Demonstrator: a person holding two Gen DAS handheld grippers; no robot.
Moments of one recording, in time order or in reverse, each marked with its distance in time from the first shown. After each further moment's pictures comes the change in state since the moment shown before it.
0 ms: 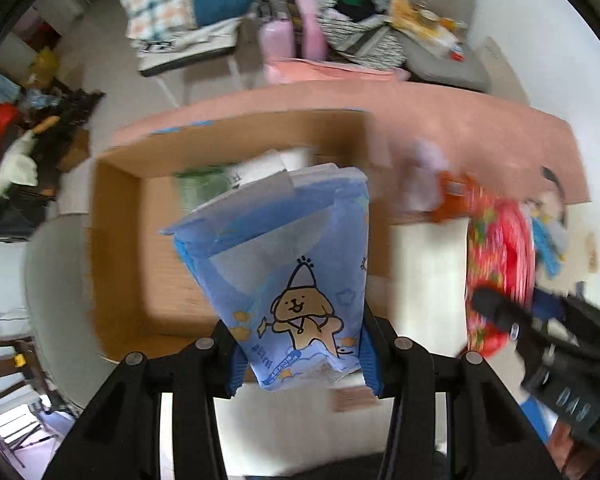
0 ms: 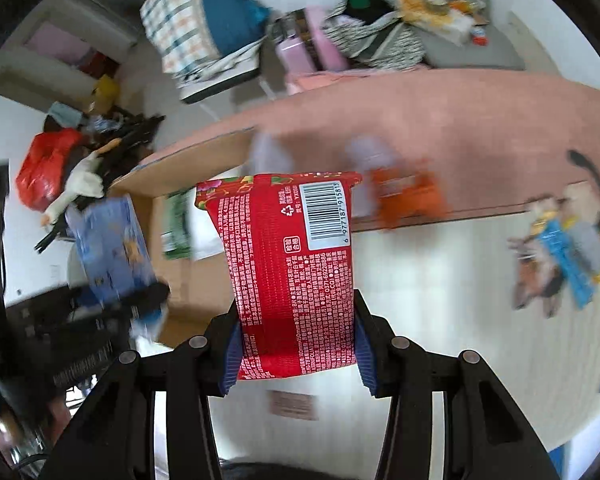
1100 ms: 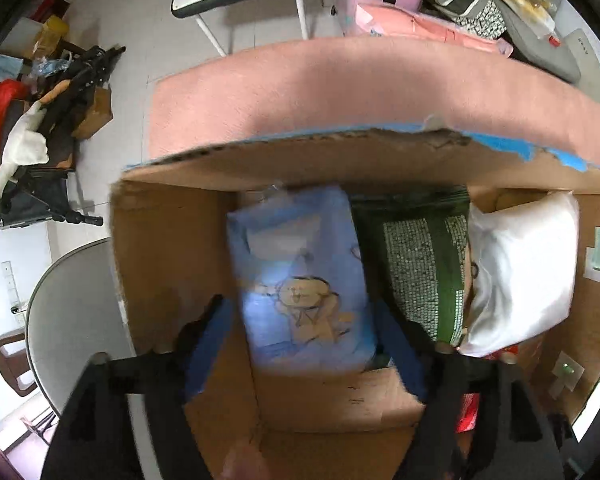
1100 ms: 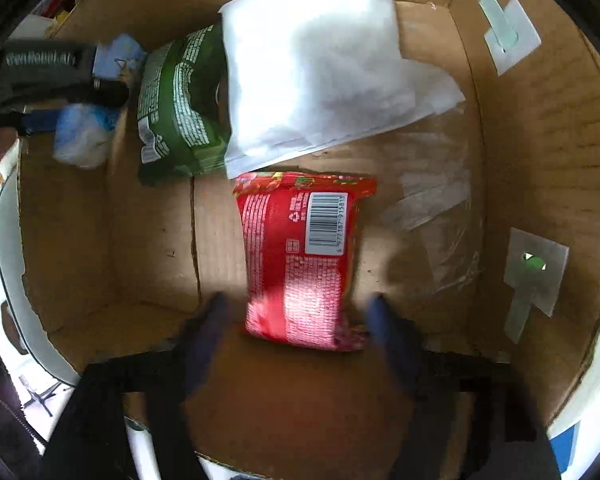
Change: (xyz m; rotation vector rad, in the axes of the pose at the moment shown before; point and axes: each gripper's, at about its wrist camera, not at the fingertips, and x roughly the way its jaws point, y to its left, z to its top) left arm 0.149 0.154 0.077 -0.041 0.207 0.101; right arm 0.209 0.130 -0.039 0.002 0.267 -0.182
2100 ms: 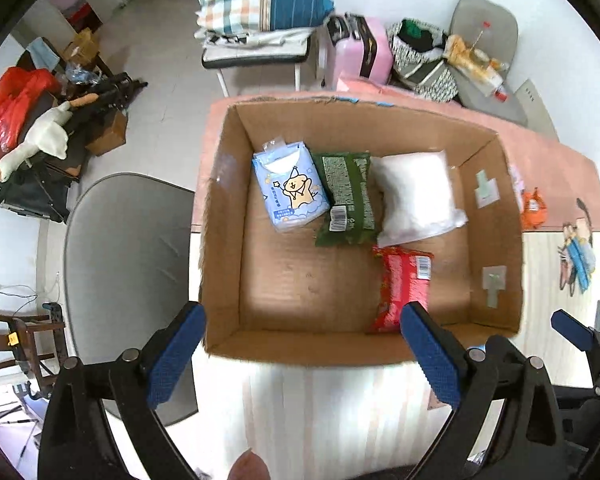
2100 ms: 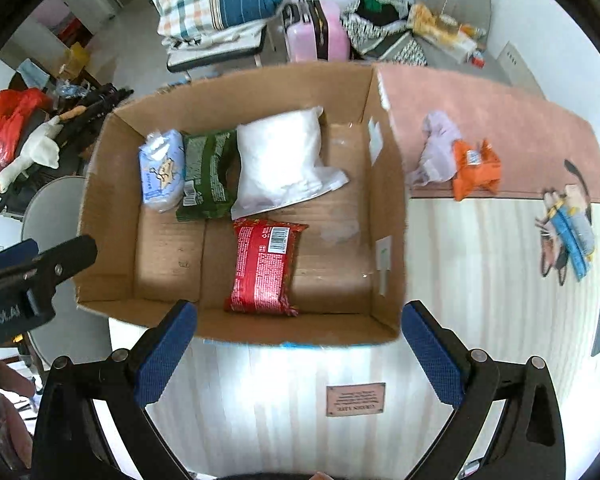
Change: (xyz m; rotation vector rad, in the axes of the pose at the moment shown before) left arm -0.124 0.006 -0.181 -0.085 -0.314 -0.094; right arm -0.151 -0.010 -0.072 -0.028 -0.333 -0.112
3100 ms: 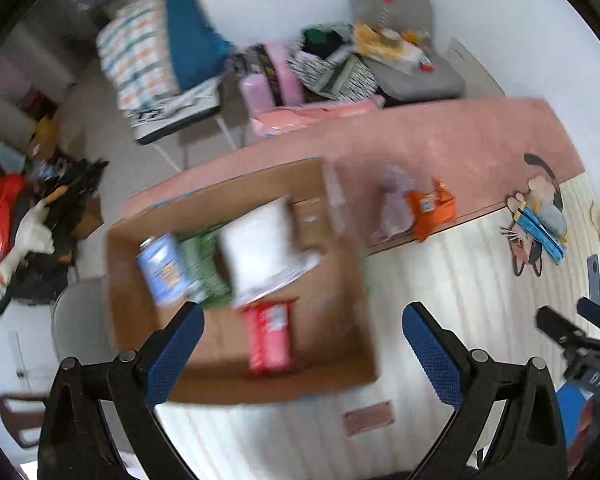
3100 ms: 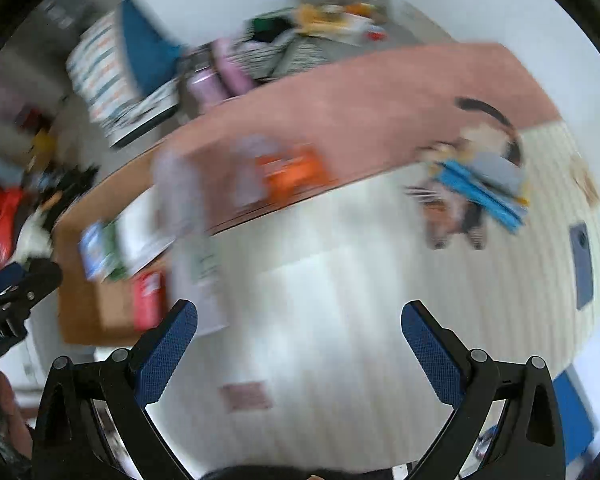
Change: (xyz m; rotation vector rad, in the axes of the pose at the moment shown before) left arm -0.010 -0.234 0.055 0.296 -0.030 0.031; right arm -0.039 -0.281 -0.007 0.368 -0.026 0.001
